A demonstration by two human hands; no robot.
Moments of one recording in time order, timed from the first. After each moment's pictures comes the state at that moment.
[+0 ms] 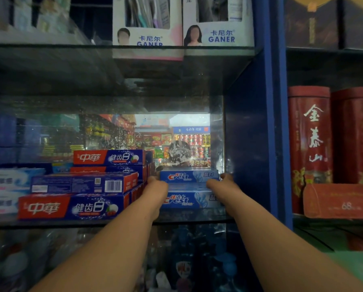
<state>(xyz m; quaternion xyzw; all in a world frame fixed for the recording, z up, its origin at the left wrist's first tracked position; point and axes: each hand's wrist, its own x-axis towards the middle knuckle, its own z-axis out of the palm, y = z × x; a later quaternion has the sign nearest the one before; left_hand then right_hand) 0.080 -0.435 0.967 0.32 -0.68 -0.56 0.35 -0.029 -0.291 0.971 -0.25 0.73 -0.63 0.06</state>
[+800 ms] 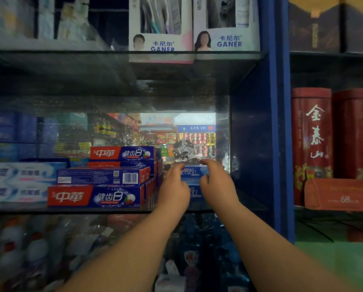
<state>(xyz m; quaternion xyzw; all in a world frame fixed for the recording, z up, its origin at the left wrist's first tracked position) 0.134 -0.370 0.957 0.19 -0.81 -0.28 0.48 0.053 -0.287 0.966 -0.42 0.74 -0.47 -0.24</state>
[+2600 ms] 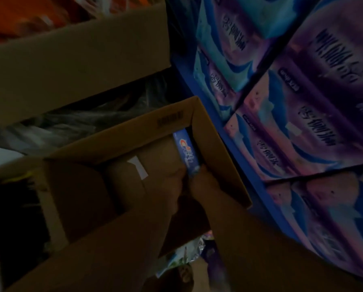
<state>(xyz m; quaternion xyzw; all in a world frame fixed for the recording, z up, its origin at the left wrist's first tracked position) 0.499 -0.589 0.177 0.65 0.02 -0.70 0.31 0.415 -0.613 0.179 -0.53 0.73 0.07 0.42</state>
